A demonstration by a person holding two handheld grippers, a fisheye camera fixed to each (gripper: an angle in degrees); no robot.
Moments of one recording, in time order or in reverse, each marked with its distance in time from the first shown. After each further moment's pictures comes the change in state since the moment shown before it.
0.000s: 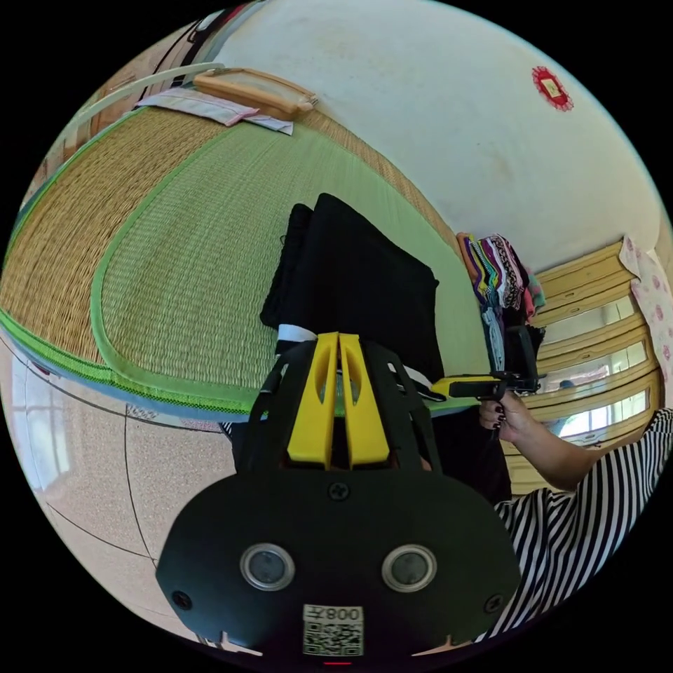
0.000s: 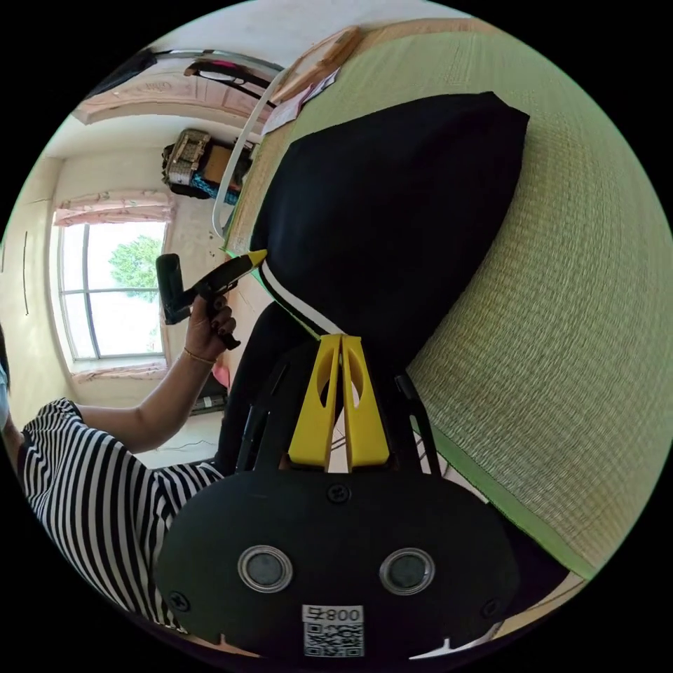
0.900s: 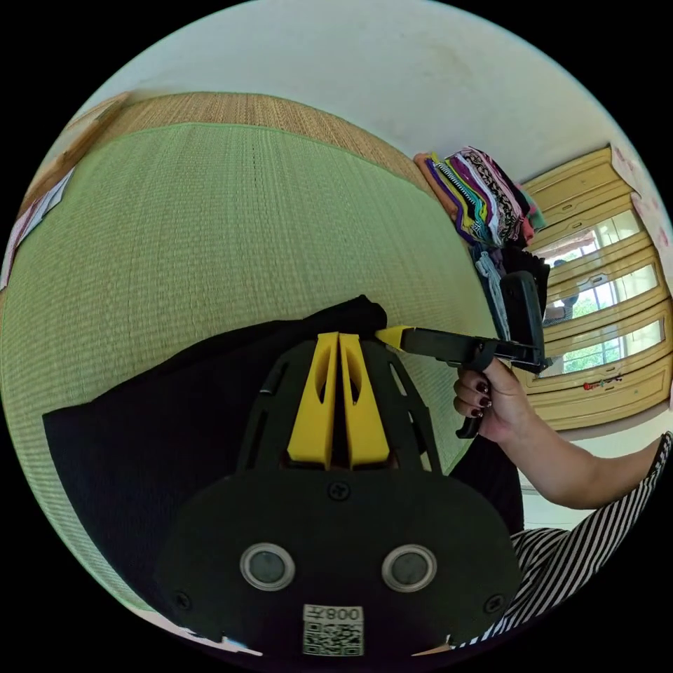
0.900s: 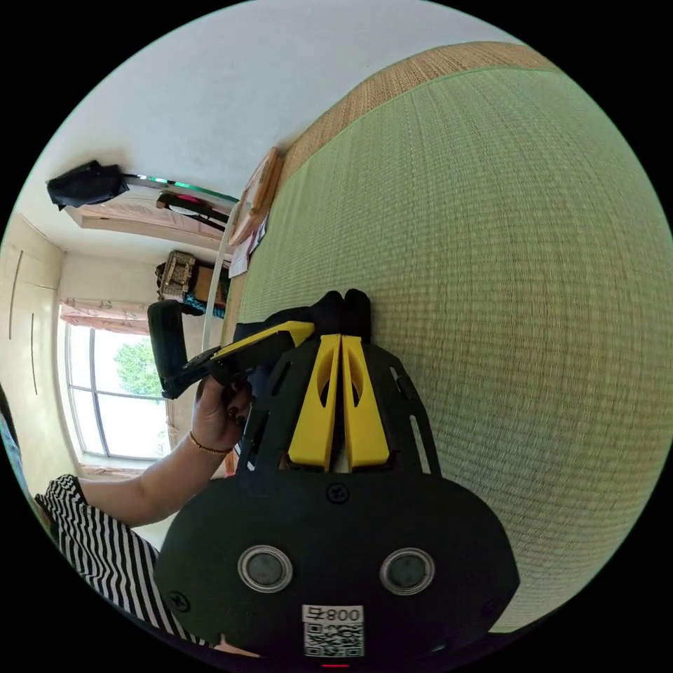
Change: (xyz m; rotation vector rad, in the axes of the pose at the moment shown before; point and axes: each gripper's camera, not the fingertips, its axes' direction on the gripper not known) left arm 0.177 -0.139 0.204 -0.244 0.048 0.324; right arm 0.123 0.022 -0.153 0.416 -0.040 0.202
